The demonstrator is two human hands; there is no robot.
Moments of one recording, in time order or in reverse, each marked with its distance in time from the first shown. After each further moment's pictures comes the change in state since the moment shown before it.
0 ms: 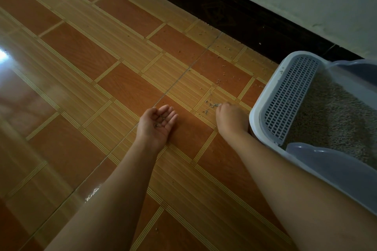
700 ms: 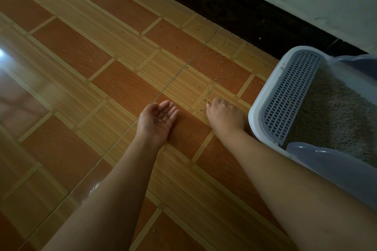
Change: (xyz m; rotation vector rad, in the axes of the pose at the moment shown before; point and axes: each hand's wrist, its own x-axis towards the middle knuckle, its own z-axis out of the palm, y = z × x) left_hand 0.011 -0.004 0.007 -0.010 -0.038 -0.019; right_hand 0.009 -0.005 0.015 -0.130 0.136 -0.154
